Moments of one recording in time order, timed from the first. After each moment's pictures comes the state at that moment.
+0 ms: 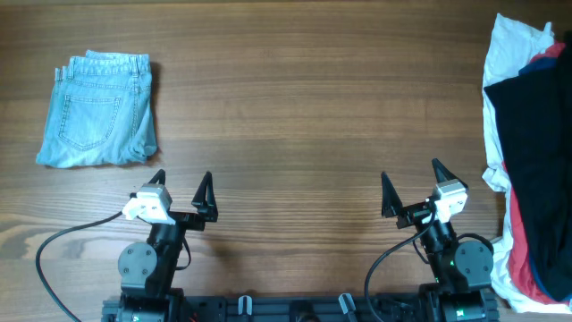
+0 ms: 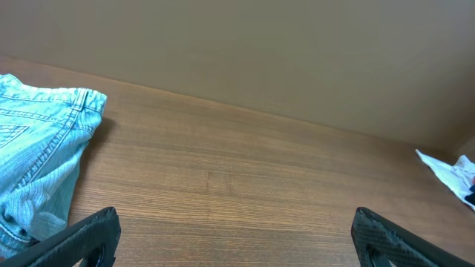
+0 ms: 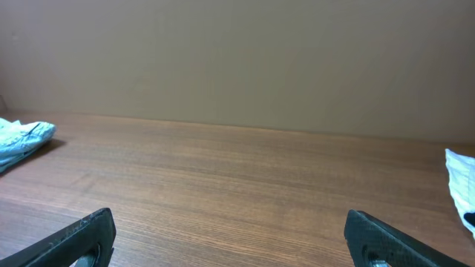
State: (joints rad) left arm -0.09 0.01 0.01 -0.07 0.09 -0.30; right arm 0.10 0.01 0.01 0.01 -0.16 0.02
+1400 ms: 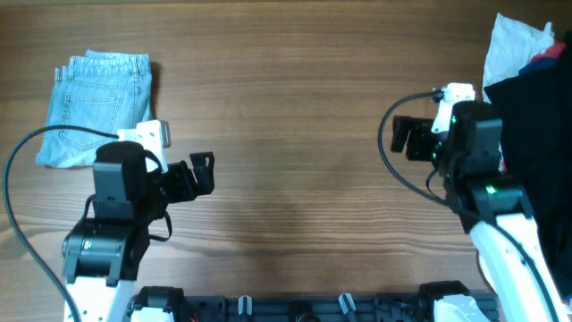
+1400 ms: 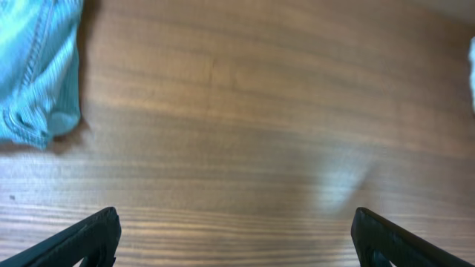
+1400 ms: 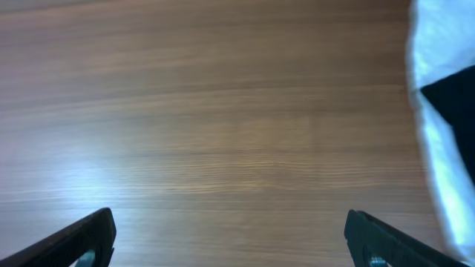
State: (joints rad) left arm -0.09 0.84 0.86 -0.79 0.16 -0.31; right arm 0.09 1.09 0.87 -0.49 0.07 0.13
